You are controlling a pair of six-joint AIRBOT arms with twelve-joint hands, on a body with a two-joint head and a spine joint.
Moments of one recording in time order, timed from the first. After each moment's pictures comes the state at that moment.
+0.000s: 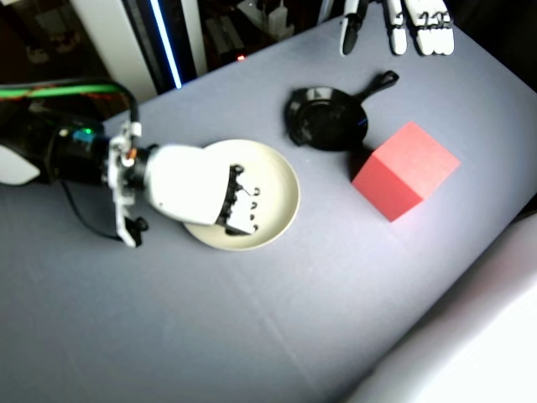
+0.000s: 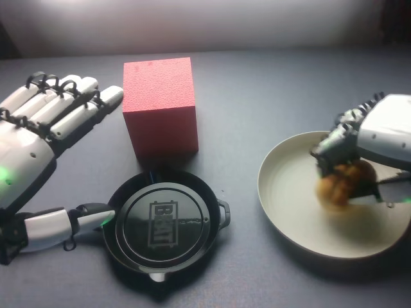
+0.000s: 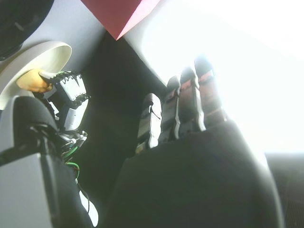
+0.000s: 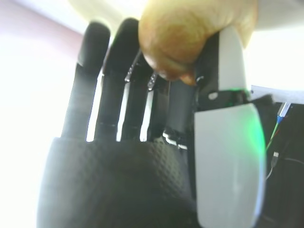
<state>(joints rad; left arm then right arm) 1.02 -0.80 0.80 -0.29 -1.28 1.17 -0.74 -1.06 1.26 -0.31 0.79 -0.65</state>
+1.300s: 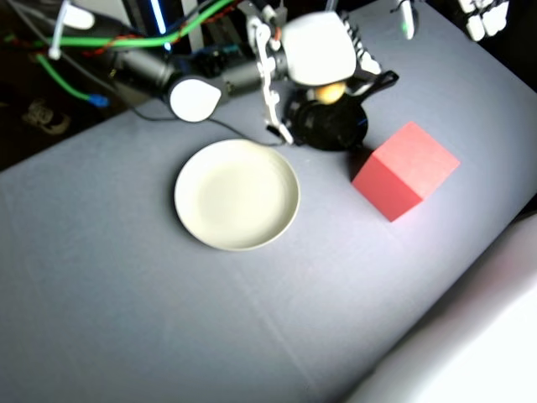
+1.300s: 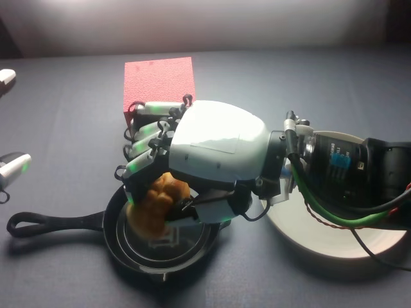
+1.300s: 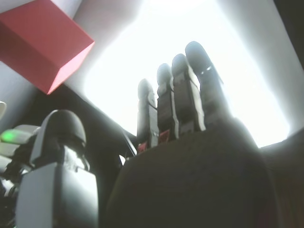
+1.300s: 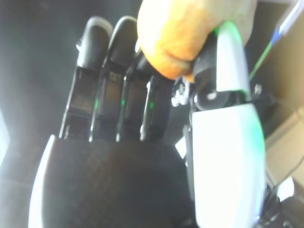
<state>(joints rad) 1.14 -0.77 0.84 -0.60 -1.46 1.15 -0.47 -1.45 1.31 -0.48 0.81 -0.63</state>
